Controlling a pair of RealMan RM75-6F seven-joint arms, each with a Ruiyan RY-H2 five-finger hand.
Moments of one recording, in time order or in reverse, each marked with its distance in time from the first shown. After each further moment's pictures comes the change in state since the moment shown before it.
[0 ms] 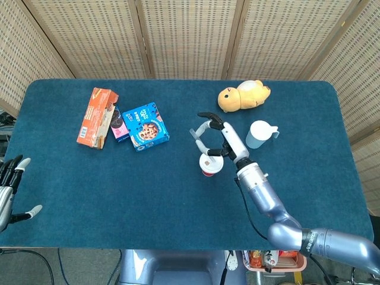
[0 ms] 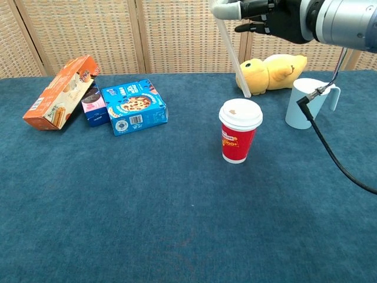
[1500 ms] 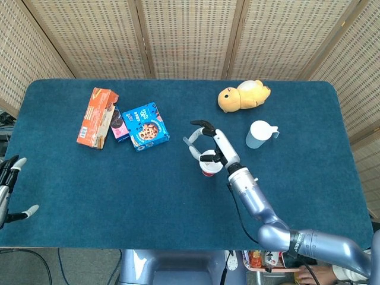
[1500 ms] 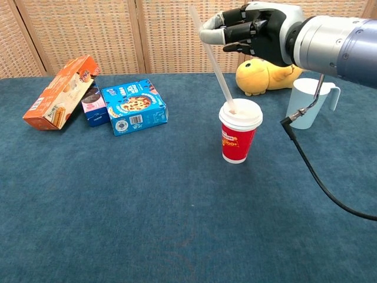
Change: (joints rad) left arm -0.002 0.019 -0.004 0.013 -0.032 -0.018 -0.036; right arm 0.000 -0.113 0.000 0.061 -0.006 -0.007 -0.028
